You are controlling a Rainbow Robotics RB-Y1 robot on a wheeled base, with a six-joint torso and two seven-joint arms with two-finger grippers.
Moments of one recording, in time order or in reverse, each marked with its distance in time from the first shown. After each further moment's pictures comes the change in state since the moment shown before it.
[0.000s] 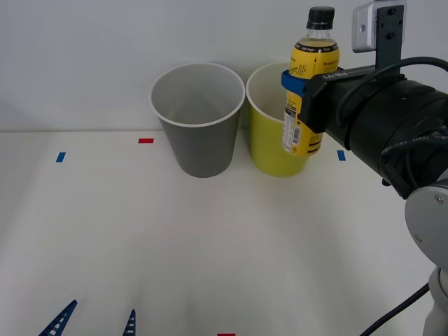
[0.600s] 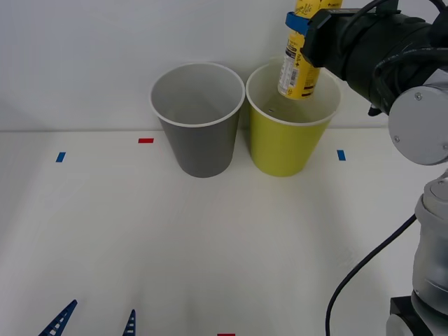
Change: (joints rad) right arm -0.202 -0.031 -0.112 0.354 -0.081 -0.263 0.001; left arm 0.000 0.000 0.000 0.000 0.000 0.000 0.000
